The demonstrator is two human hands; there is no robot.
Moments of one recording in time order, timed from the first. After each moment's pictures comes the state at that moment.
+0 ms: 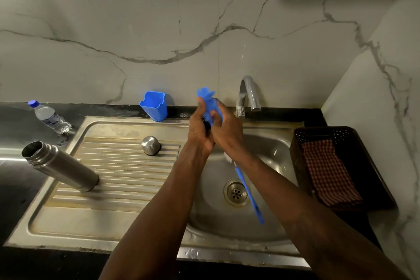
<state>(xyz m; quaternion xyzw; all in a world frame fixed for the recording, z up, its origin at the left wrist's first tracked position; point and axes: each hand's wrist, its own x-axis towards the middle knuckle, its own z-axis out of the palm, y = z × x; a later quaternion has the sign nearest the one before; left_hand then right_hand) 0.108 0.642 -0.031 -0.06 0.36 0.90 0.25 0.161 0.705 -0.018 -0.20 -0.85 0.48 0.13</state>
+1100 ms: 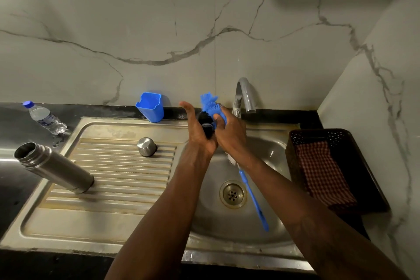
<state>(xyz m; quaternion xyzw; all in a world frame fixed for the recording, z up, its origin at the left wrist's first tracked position) 0.115 0.656 -0.033 -0.10 0.33 0.90 0.28 0.163 0.728 -0.028 -0.22 -0.84 0.48 0.12</state>
